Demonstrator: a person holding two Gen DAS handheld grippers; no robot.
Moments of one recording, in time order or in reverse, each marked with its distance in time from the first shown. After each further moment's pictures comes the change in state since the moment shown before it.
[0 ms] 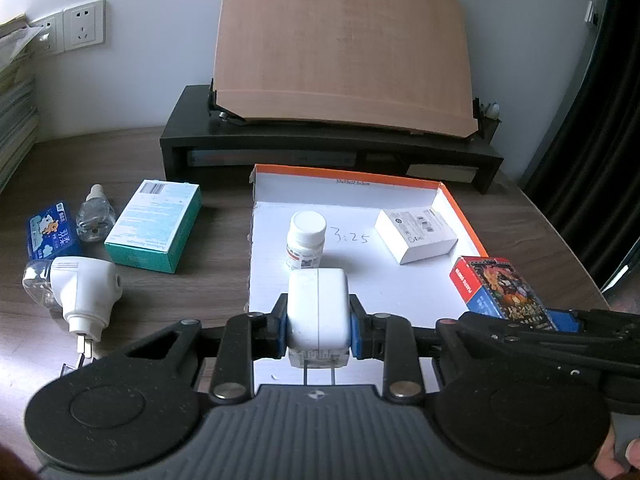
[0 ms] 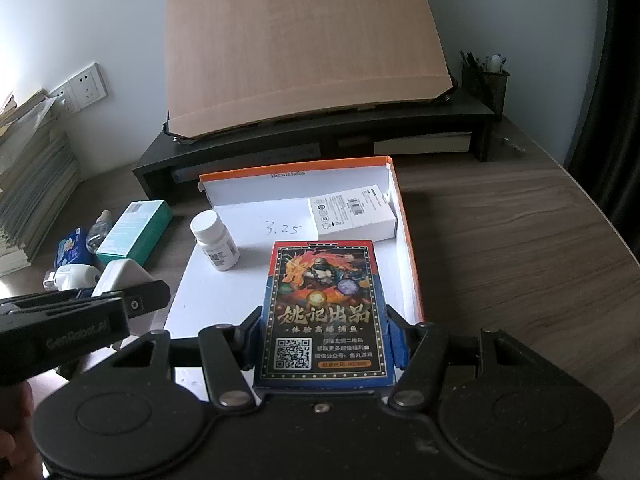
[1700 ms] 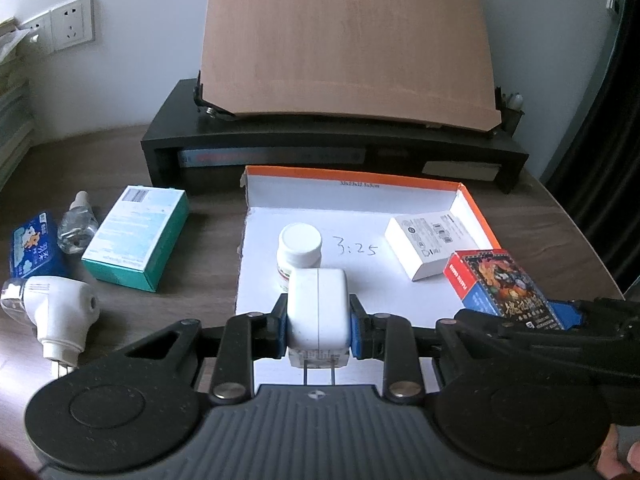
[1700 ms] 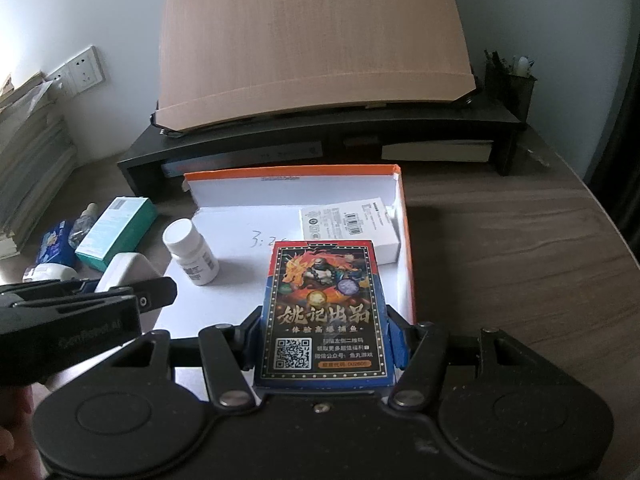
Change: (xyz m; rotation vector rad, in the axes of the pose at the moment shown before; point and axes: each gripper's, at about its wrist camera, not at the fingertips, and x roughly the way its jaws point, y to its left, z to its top) left arm 0.040 -0.018 0.019 -0.004 0.031 0.063; right arm 0.041 -0.011 0.024 -0.069 0.029 0.016
